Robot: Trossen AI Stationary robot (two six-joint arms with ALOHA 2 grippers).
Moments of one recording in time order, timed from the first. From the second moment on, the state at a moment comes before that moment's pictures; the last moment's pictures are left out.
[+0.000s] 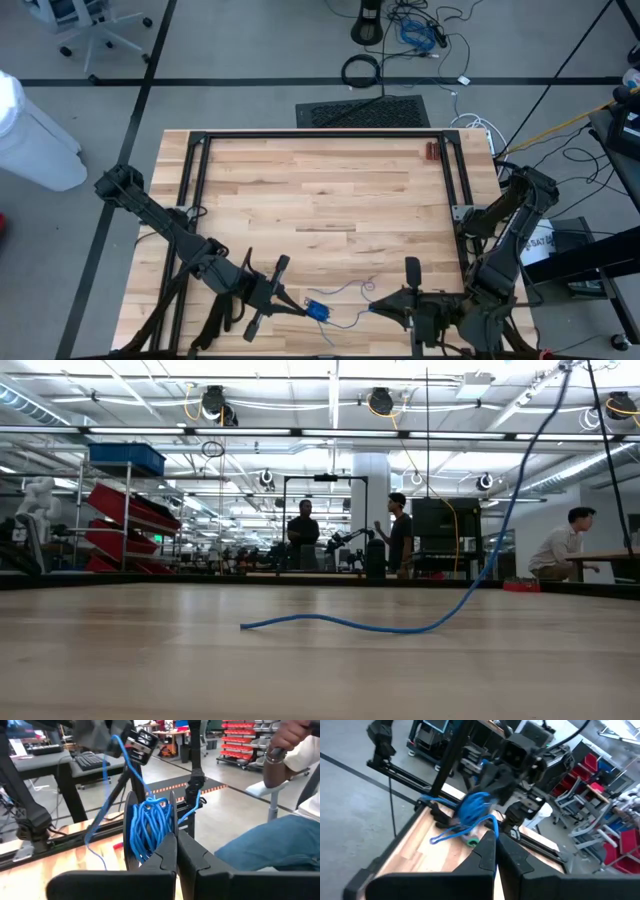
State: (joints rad) left arm -0.63 1.45 1.05 0.31 -0.21 0.08; right arm 0.93 1.50 1.38 -0.20 0.93 -0.21
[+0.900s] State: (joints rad) left arm -0.56 1.54 1.05 0.43 -0.04 0.03; right arm 0.62 1.56 1.38 0.01 0.47 -0.42
